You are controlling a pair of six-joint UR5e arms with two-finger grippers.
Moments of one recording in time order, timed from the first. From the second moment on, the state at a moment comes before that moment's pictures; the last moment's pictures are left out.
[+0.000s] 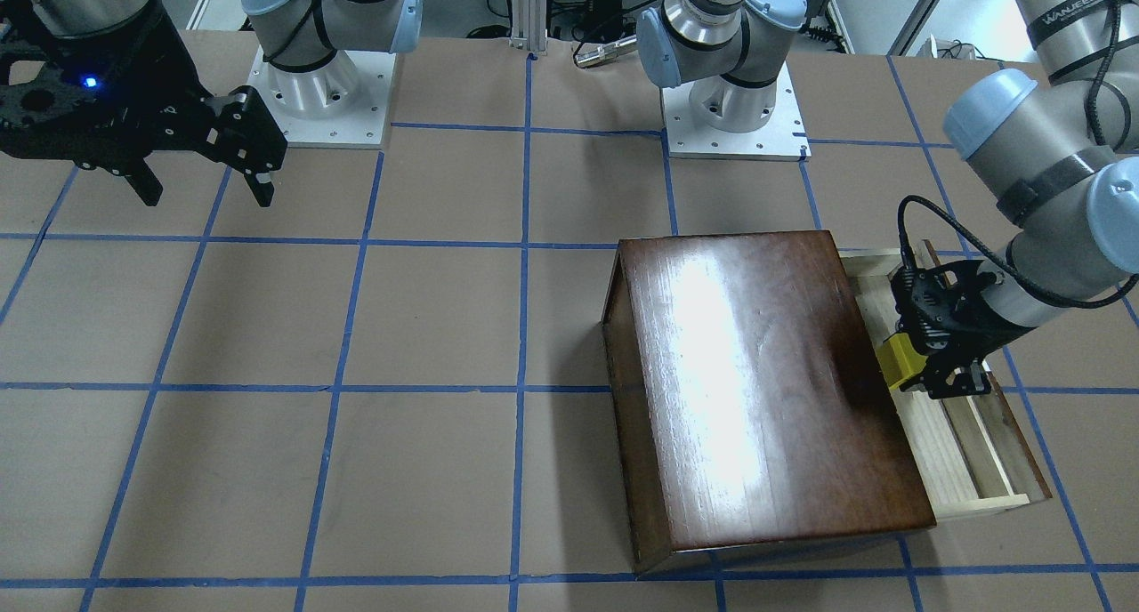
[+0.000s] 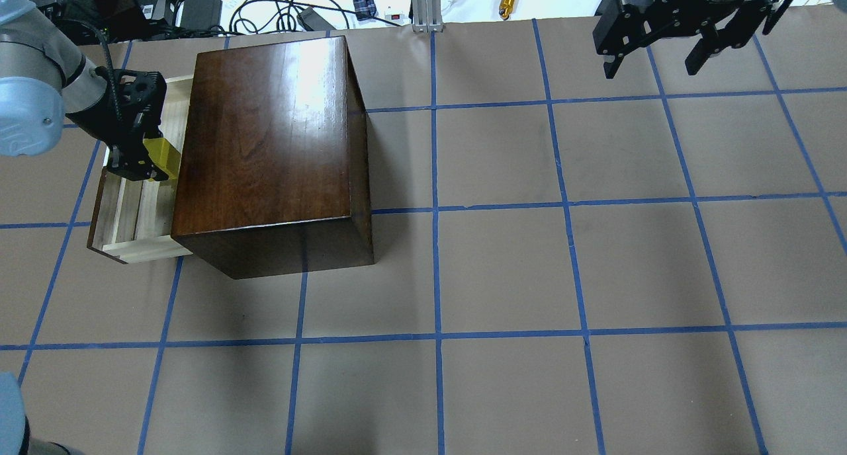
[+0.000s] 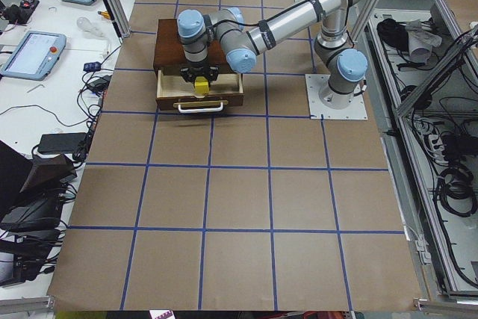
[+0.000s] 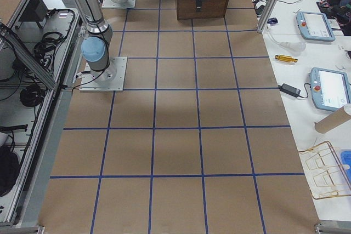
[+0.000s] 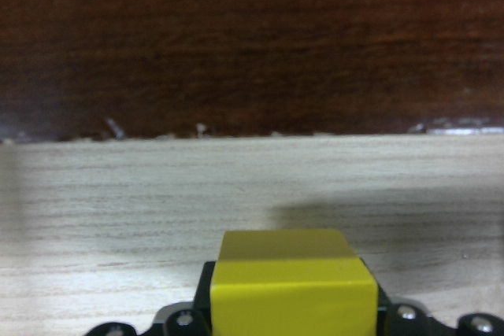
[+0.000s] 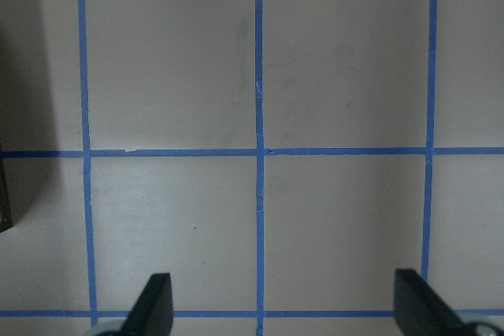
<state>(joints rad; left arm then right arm) -1.20 -1.85 -1.68 -1.23 1.53 1.87 1.54 -1.53 1.41 -1.53 -1.56 -0.04</state>
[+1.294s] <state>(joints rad) -1.31 -1.73 -1.40 -1.64 1.53 1.18 1.54 -1.53 1.41 -1.53 -1.56 -0.04</state>
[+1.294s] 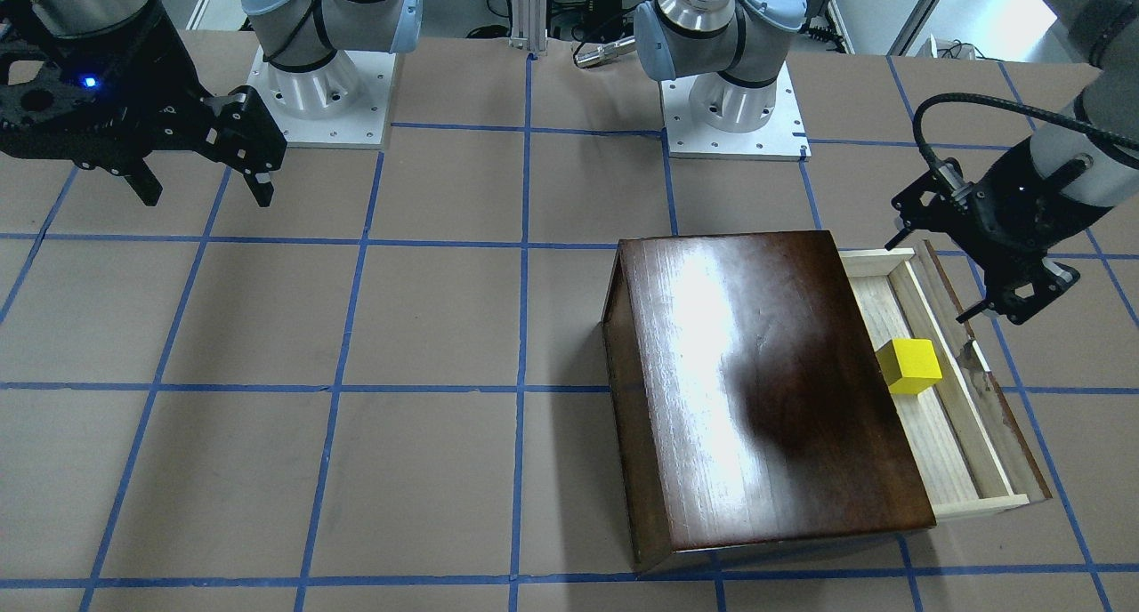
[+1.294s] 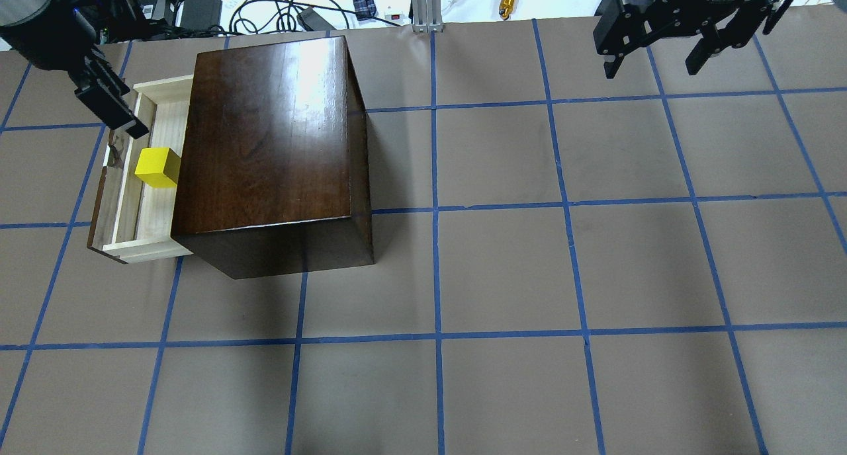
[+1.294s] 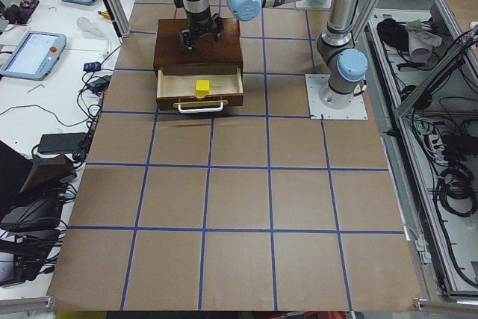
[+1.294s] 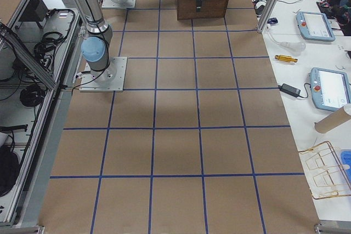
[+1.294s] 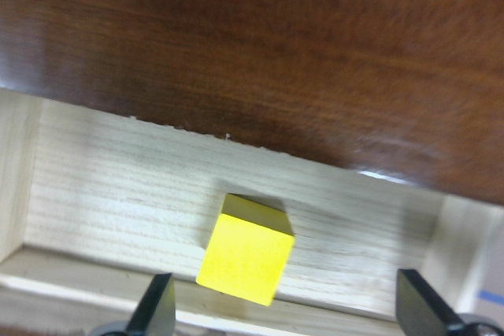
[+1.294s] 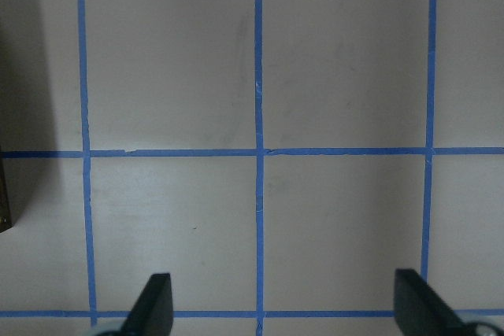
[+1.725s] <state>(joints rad) -1.48 -1.70 -1.39 -1.65 1.54 0.61 1.54 -1.53 1.41 -1.53 -1.56 -0.03</state>
